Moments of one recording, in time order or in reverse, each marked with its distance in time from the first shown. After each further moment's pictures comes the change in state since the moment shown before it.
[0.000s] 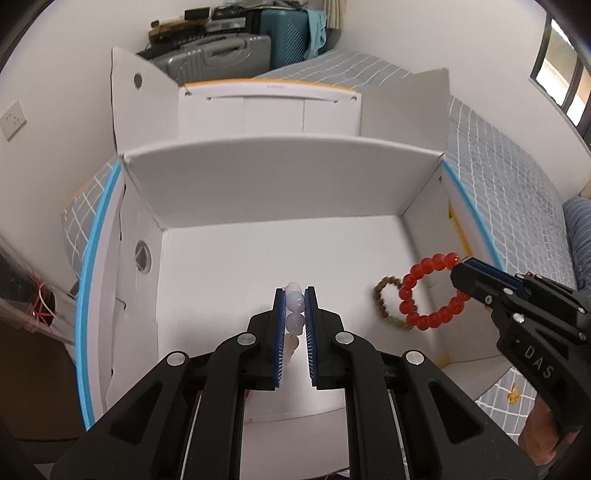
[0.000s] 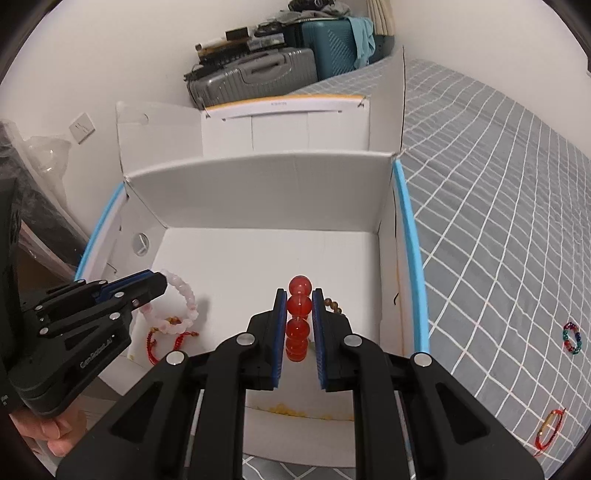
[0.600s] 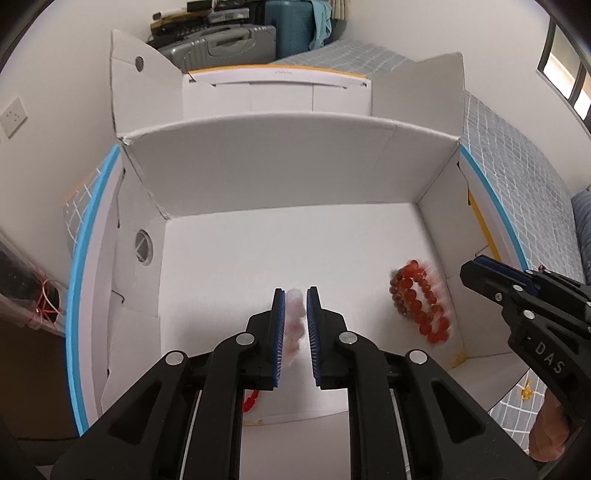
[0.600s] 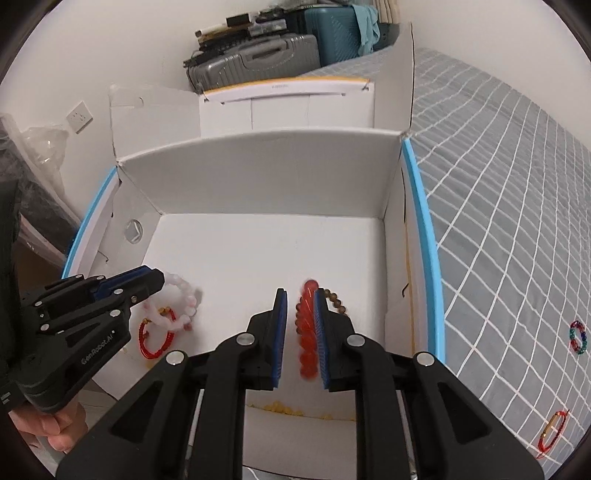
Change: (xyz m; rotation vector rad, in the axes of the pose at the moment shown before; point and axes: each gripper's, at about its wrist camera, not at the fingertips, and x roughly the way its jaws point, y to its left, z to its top) left arm 0.012 0.003 -0.005 0.009 0.013 0.038; right arm 0.014 0.000 -0.001 -0.023 0.040 0.009
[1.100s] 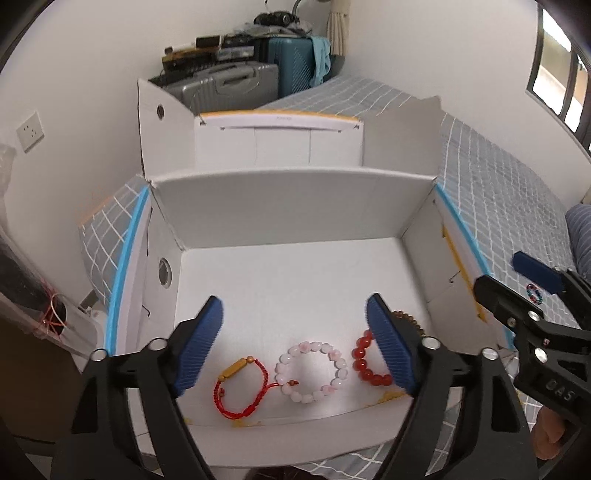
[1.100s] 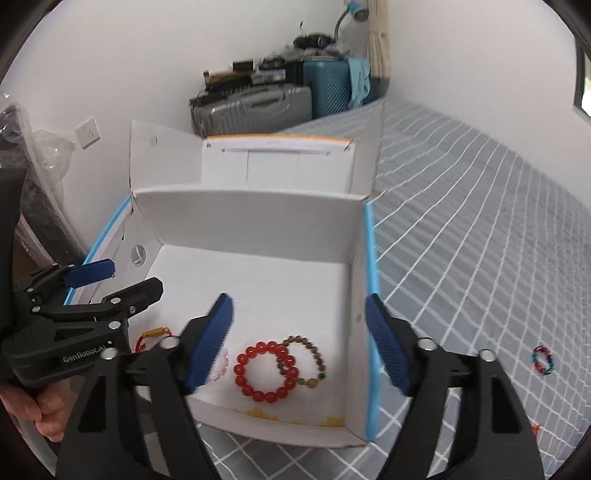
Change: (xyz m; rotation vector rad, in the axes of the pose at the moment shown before) left arm -0.045 -0.007 0.001 -0.004 -0.140 0.003; right arm -0.066 -0.003 -0.010 -0.058 -0.209 -0.091
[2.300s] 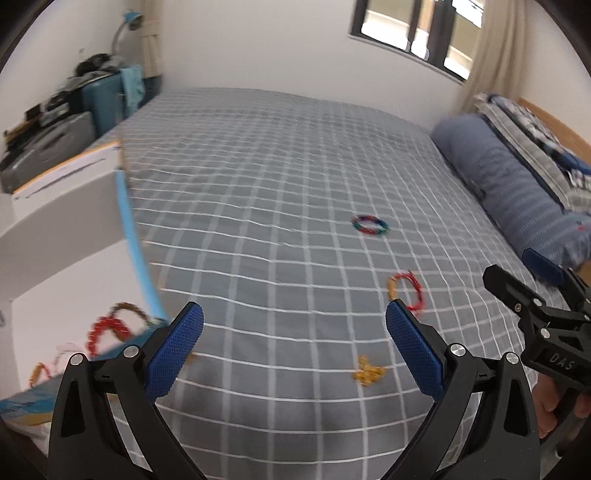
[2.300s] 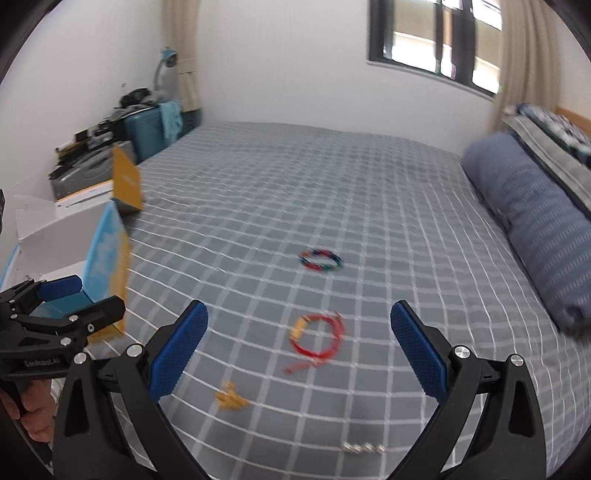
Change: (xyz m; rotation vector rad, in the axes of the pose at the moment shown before) left arm -0.028 -0.266 -0.095 0.380 -0.031 -0.423; right arm -0.179 -0.215 -0.187 0.373 -0.105 -0.472
